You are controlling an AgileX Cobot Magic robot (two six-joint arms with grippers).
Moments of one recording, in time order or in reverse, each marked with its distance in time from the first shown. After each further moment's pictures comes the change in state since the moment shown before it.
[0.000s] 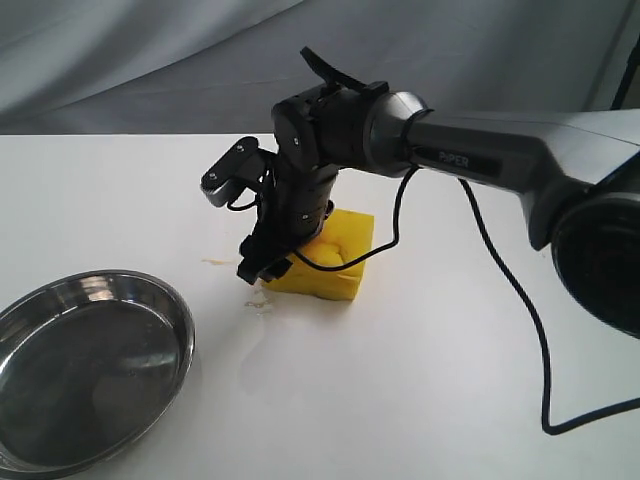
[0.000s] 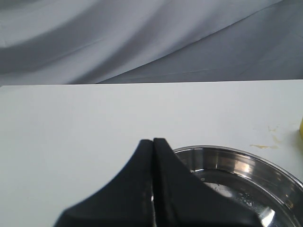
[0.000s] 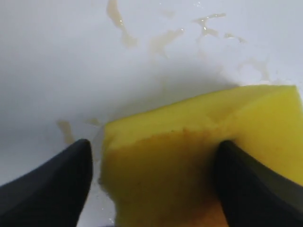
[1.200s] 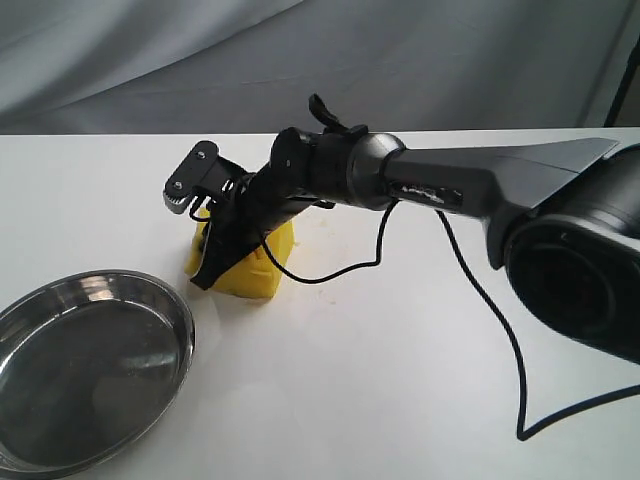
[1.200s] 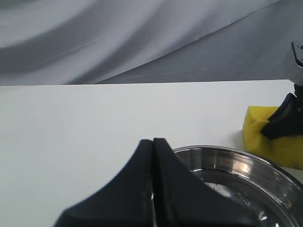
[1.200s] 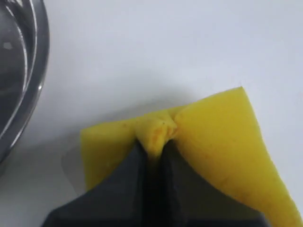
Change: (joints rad) left arm -0.005 0.000 0.000 0.000 0.000 0.000; right arm 0.004 0.101 -0.002 0.498 -0.366 -0.558
